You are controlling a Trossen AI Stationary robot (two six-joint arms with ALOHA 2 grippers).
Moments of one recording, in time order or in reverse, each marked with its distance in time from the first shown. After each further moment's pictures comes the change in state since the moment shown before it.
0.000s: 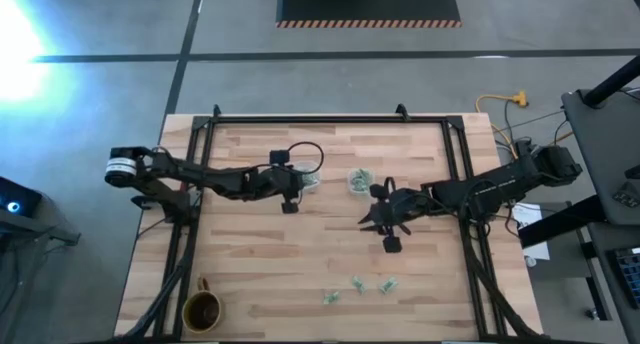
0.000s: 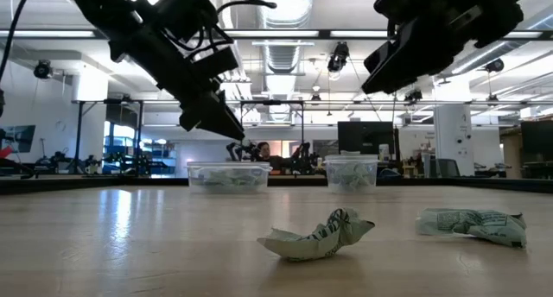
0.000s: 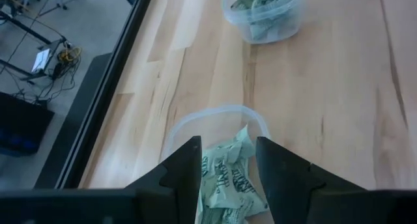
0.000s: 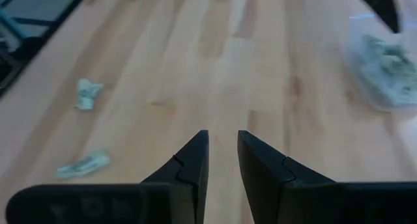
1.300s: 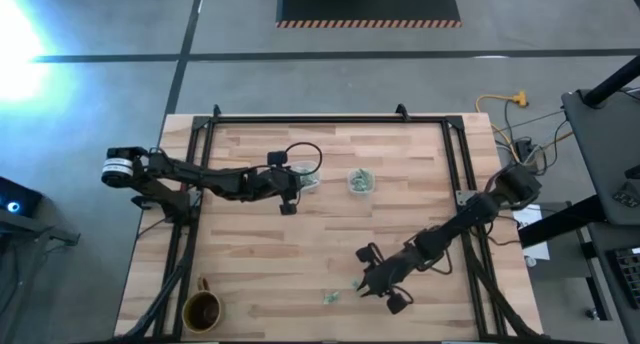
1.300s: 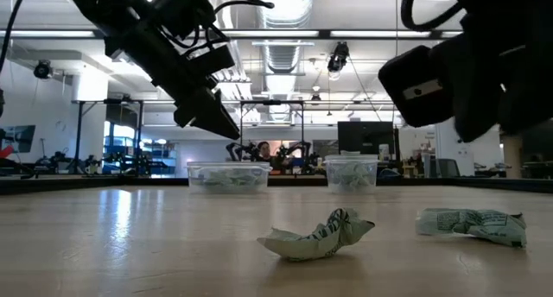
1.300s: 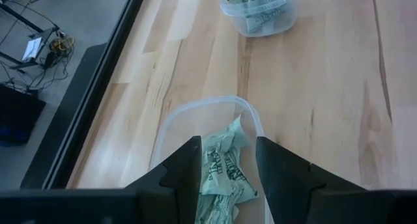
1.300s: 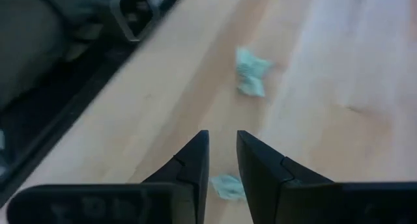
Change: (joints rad) left arm -0.015 -0.027 0.000 -0.058 0.001 -0.055; right arm 0.384 0.435 0.113 0.277 0.011 0.091
